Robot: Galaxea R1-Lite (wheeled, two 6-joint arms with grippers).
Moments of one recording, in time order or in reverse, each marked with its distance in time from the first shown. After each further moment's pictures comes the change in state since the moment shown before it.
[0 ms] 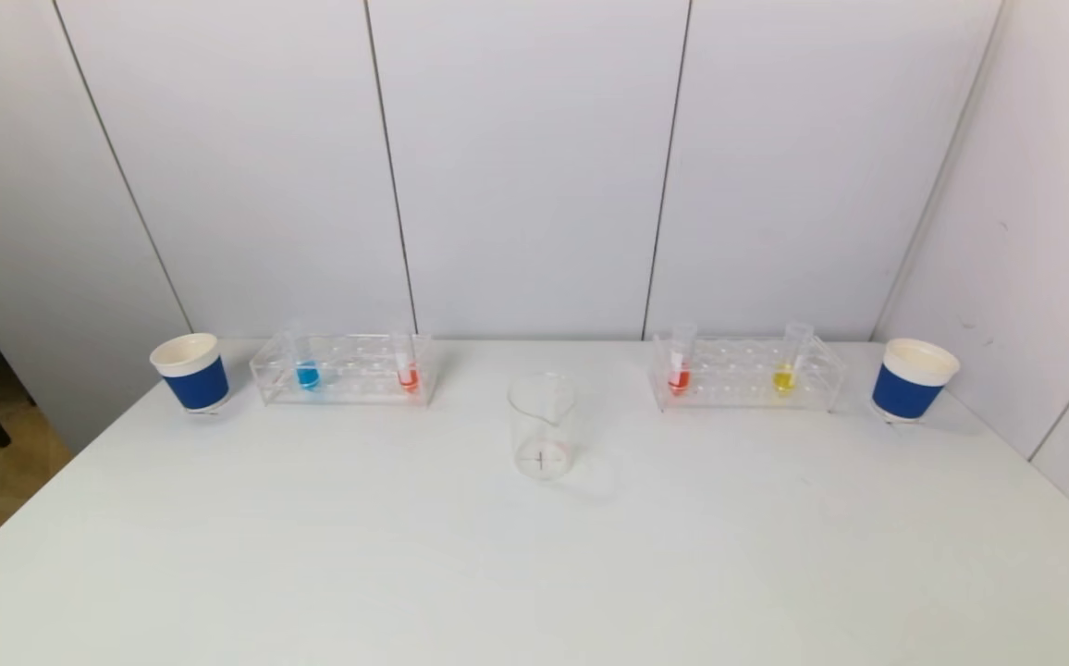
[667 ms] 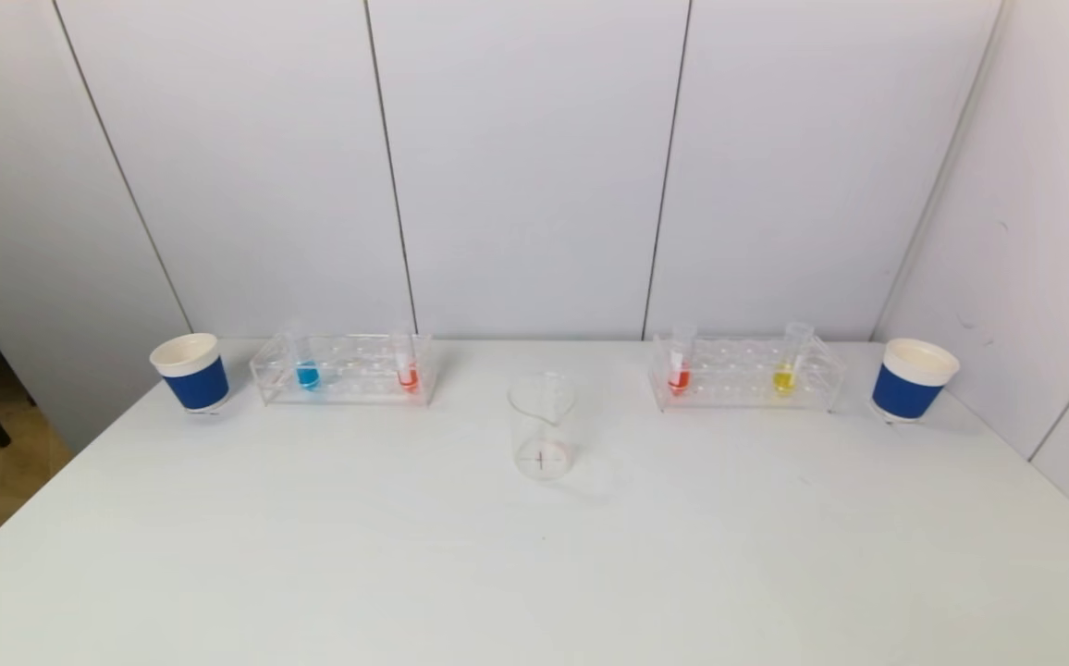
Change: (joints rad) left arm 0.000 0.000 0.000 0.000 0.000 0.000; right arm 0.000 0.000 -0.001 0.001 0.001 0.001
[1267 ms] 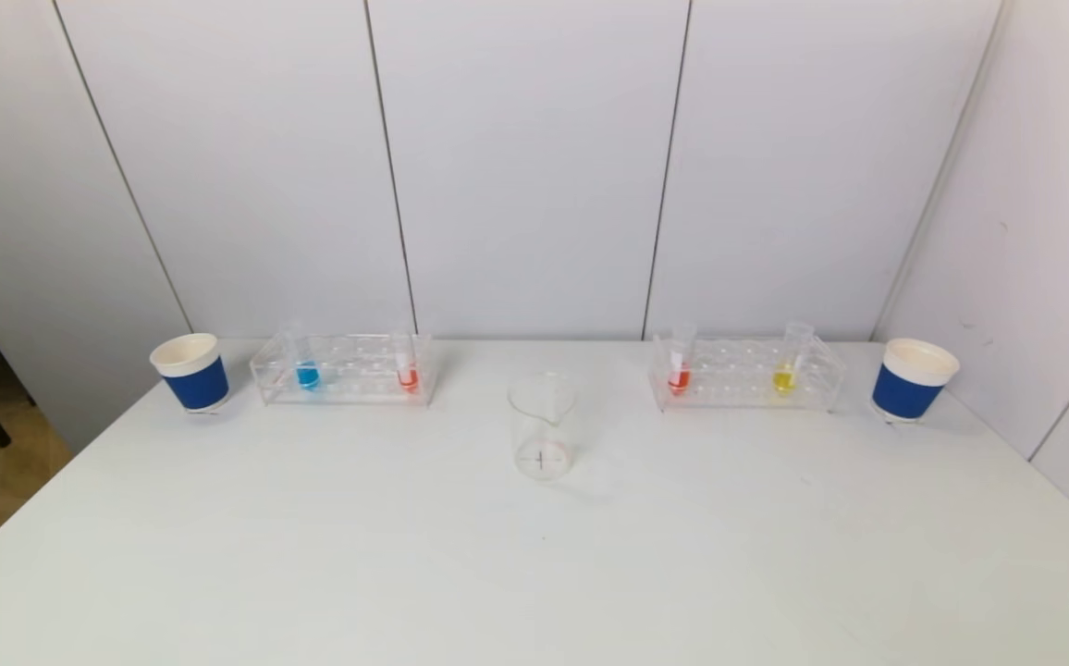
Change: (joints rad) left arm 0.000 0.000 0.000 0.000 0.000 0.000; right arm 0.000 0.000 0.001 -0.001 -0.003 -0.004
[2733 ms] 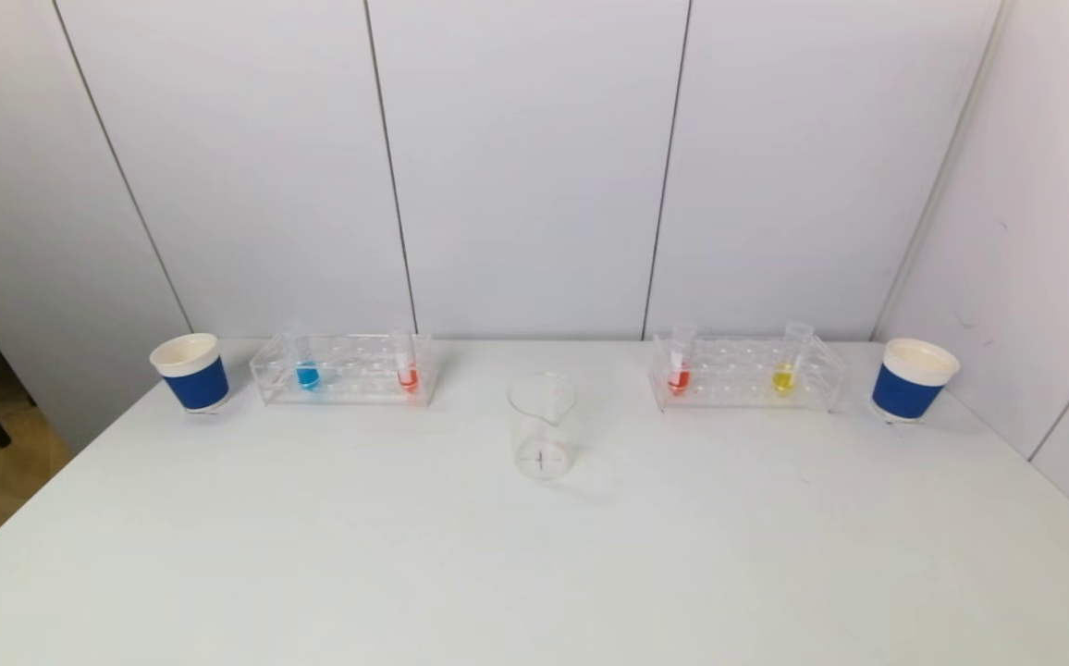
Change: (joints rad) left arm 0.000 0.000 0.000 0.000 0.000 0.000; right arm 0.004 0.437 -0.615 0.085 0.028 -0.017
